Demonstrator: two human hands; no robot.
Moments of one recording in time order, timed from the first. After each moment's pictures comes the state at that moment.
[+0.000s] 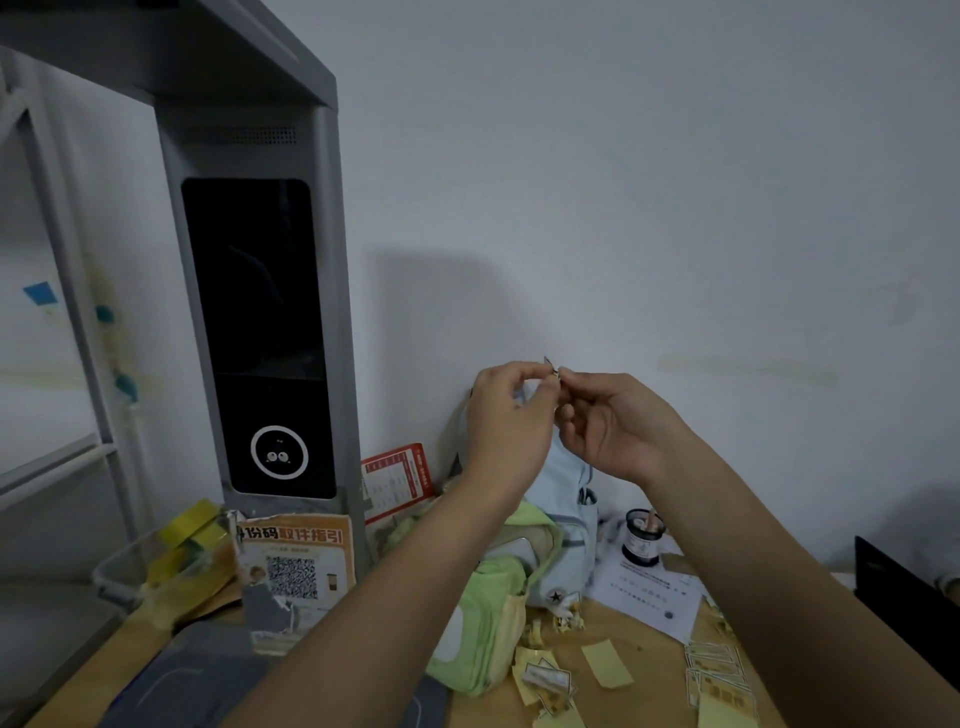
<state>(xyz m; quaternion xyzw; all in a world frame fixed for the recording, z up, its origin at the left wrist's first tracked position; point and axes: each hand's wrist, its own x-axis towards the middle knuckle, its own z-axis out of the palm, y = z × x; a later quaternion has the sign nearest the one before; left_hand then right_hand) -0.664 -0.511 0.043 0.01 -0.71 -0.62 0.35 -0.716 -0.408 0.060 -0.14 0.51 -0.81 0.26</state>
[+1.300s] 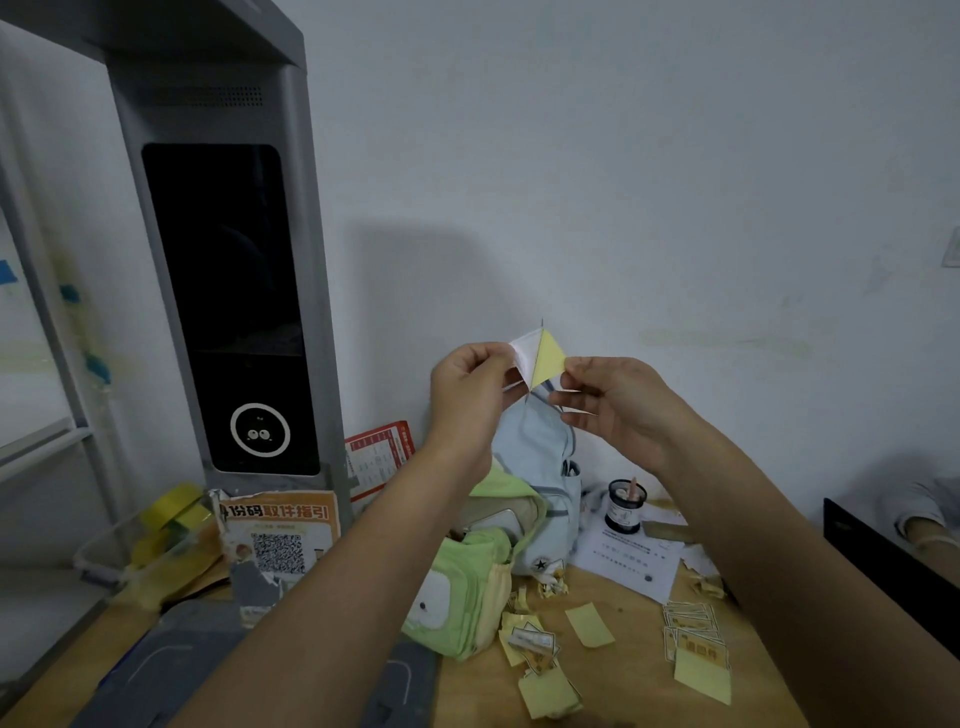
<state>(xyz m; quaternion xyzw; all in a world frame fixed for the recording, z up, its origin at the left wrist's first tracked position) -0.662 -0.519 0.042 0.04 -0.57 -0.78 0.27 -0.717 -0.389 0.044 -0.18 0.62 -0.75 0.11</state>
